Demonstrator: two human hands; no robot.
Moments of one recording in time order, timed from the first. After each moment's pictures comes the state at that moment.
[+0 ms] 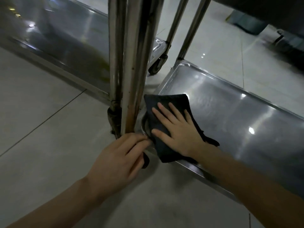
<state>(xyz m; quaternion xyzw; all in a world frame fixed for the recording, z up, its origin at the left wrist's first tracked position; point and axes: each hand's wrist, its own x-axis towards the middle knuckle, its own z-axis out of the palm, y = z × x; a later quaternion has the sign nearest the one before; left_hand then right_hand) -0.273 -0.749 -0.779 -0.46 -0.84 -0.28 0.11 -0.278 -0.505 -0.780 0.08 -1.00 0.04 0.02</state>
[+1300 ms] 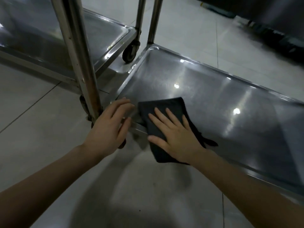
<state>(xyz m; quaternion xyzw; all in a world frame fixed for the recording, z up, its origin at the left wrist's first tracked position) -0.269 -0.699 -0.770 -0.42 -0.82 -0.38 0.10 -0.163 -0.490 -0.757 -0.02 -1.00 0.05 -0.05</state>
